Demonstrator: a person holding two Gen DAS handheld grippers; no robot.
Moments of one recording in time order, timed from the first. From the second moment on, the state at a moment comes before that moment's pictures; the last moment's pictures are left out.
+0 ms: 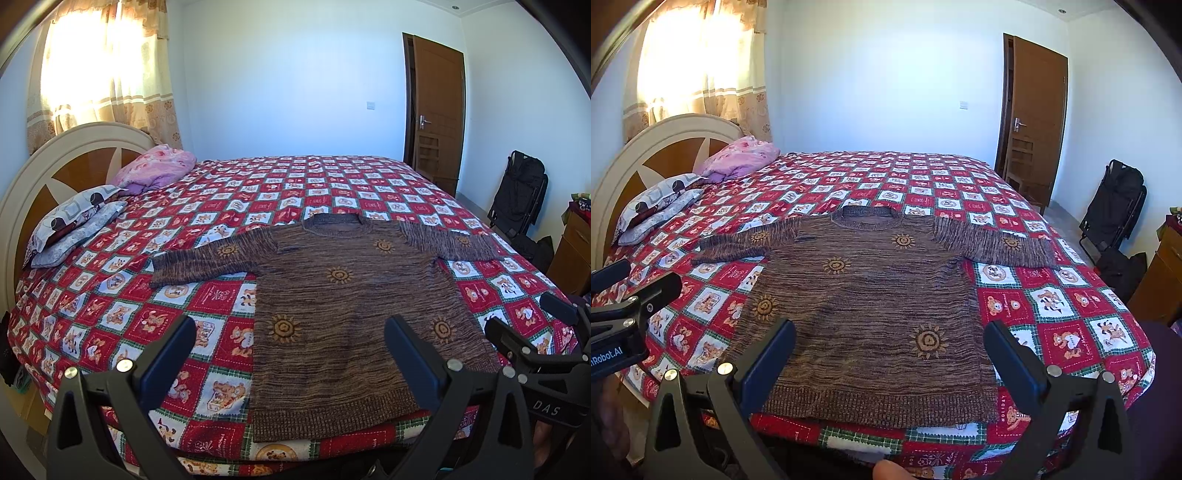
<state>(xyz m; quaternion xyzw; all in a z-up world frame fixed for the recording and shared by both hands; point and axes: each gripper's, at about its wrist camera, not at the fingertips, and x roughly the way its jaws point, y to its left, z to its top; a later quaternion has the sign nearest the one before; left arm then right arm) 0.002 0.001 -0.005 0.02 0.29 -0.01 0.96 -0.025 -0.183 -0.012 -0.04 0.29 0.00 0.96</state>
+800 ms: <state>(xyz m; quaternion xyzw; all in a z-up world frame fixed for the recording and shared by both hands) 0.002 0.006 -0.008 0.02 0.29 -0.01 0.96 -0.023 -0.183 -0.016 -0.04 0.30 0.01 0.95</state>
